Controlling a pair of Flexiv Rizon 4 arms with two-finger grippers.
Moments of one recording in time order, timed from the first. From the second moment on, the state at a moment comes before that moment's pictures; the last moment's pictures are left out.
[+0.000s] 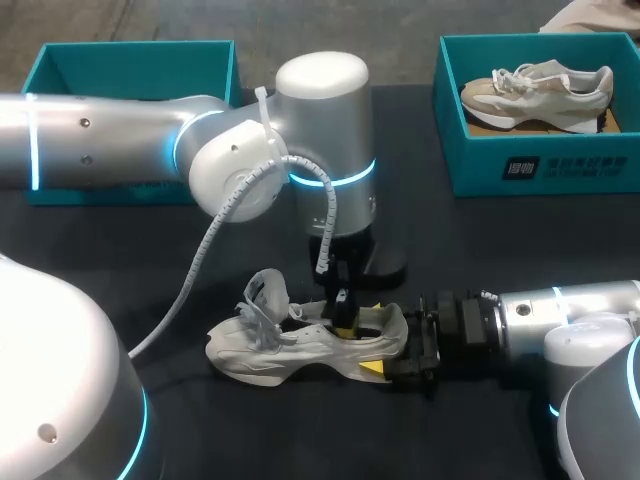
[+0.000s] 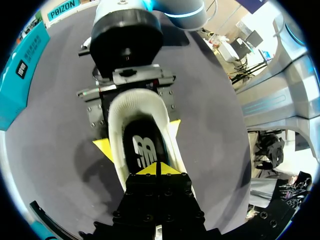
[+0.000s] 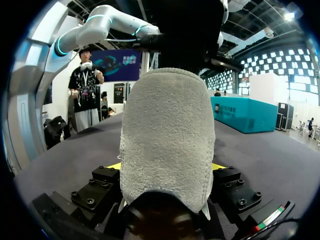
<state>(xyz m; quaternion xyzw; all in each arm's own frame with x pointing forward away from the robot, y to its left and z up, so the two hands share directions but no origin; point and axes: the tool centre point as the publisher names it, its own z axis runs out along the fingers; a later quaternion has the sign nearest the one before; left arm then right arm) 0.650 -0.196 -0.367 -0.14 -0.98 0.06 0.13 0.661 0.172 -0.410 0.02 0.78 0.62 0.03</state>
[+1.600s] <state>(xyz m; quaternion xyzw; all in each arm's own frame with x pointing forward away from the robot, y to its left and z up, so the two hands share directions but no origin) 0.649 -0.155 -0.400 -0.10 -0.99 0.05 0.12 0.661 0.172 -0.411 0.02 0.78 0.62 0.03</state>
